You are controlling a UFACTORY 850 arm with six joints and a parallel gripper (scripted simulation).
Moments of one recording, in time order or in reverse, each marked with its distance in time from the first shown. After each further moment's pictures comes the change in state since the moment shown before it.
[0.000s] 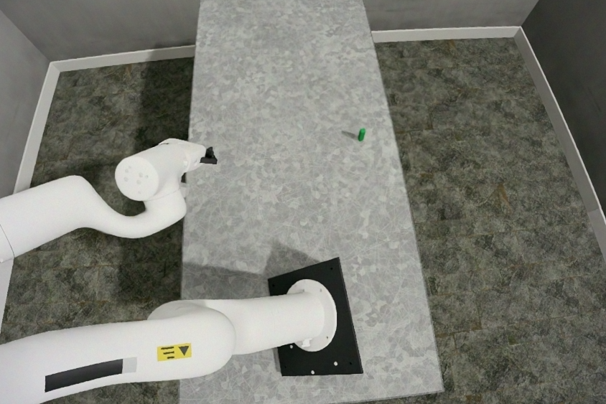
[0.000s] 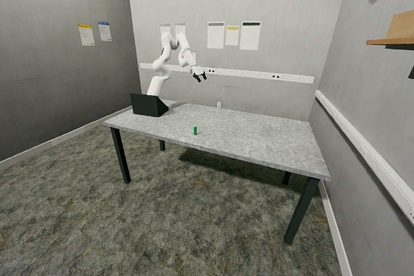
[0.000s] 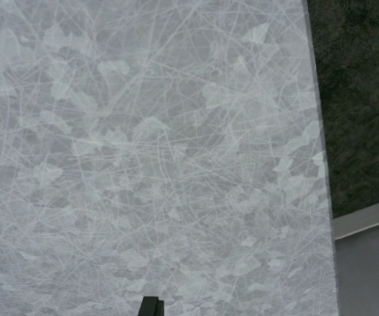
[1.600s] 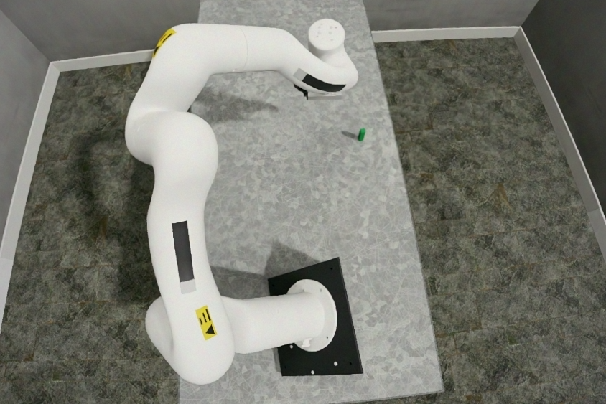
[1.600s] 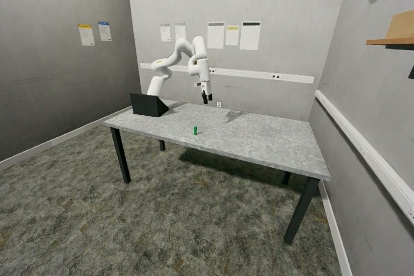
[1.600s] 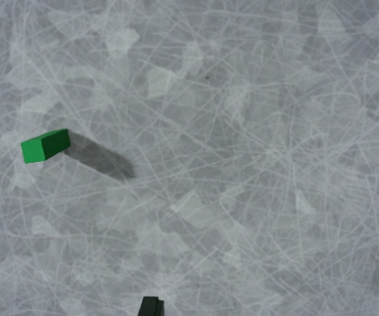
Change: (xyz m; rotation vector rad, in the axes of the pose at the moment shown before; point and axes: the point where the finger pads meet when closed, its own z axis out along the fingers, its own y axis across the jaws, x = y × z) arm -0.219 -0.303 0.213 0.045 0.472 -0.290
